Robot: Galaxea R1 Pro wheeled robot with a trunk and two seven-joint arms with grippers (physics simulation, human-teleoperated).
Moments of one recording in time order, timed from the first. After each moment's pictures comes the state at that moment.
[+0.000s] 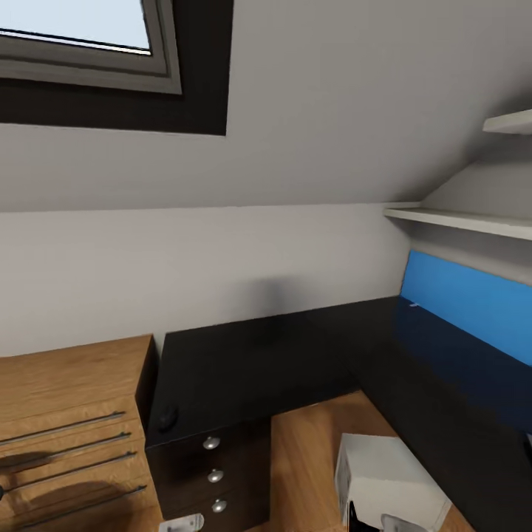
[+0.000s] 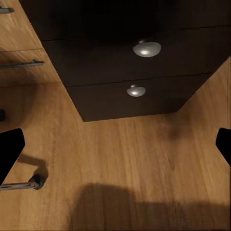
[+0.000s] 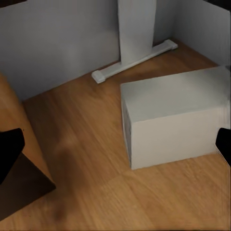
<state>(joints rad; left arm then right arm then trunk) 0.05 -0.01 -0.30 -1.05 0.33 0.17 0.41 0.01 0.13 -0.15 -0.85 0.00 -0.29 -0.12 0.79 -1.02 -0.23</state>
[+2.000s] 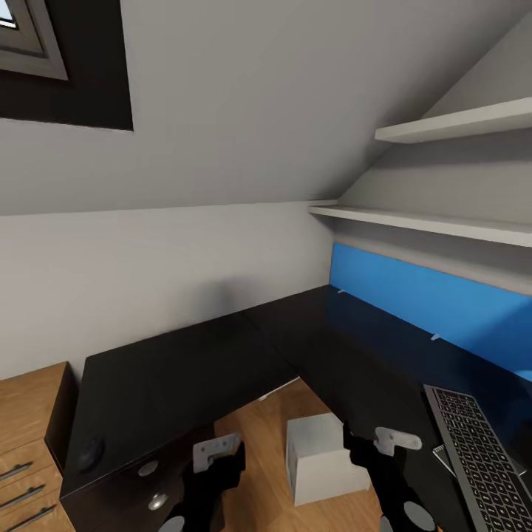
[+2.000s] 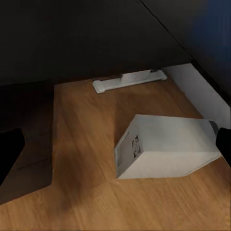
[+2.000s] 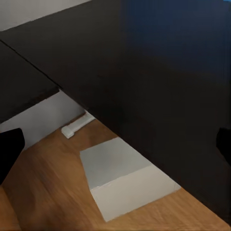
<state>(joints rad) 0.05 -0.12 -0.36 -1.53 0.32 0.32 0.42 0.01 0.13 -0.06 -1.48 -0.03 0.22 -0.12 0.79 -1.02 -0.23</state>
